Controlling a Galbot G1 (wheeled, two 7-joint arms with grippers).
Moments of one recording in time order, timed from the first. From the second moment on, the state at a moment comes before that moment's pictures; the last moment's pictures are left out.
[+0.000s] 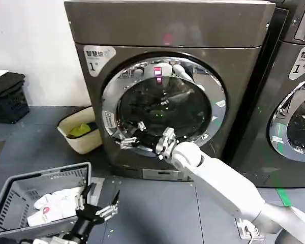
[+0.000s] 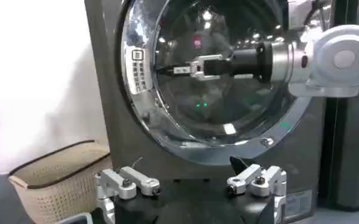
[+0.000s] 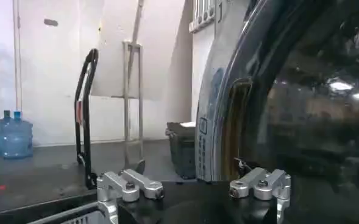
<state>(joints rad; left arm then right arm) 1.80 -1.46 -0.63 -2.36 -0.04 0.16 0.19 -0.18 1.20 -0.51 1.40 0.86 -0.02 -0.32</state>
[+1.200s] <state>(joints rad) 1.81 -1.46 -0.63 -2.37 -0.04 0.16 0.19 -0.14 1.31 -0.51 1.21 0.85 0.02 -0.48</state>
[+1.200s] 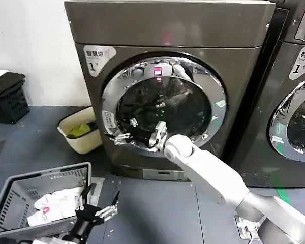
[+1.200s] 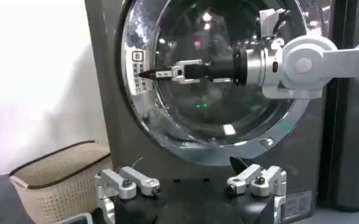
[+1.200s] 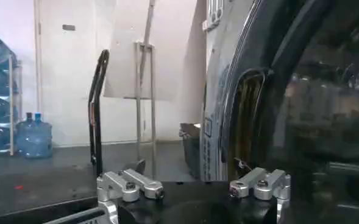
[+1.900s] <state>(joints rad) 1.81 -1.46 -0.64 -2.37 -0.04 0.16 0.19 -0.11 1.35 -0.51 1.12 0.85 0.04 -0.63</state>
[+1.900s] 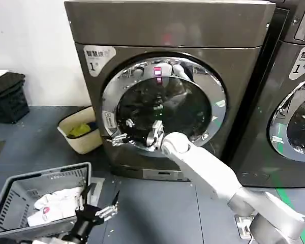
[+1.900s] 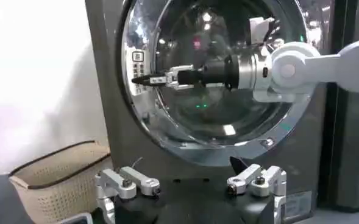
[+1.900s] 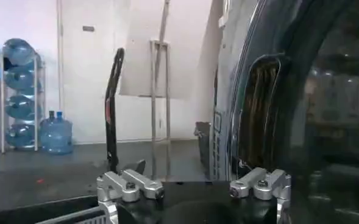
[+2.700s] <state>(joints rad) 1.78 -1.45 -0.68 -2.35 -0.08 0.17 0.20 -0.12 1.26 -0.52 1.19 0.90 0.06 -0.91</state>
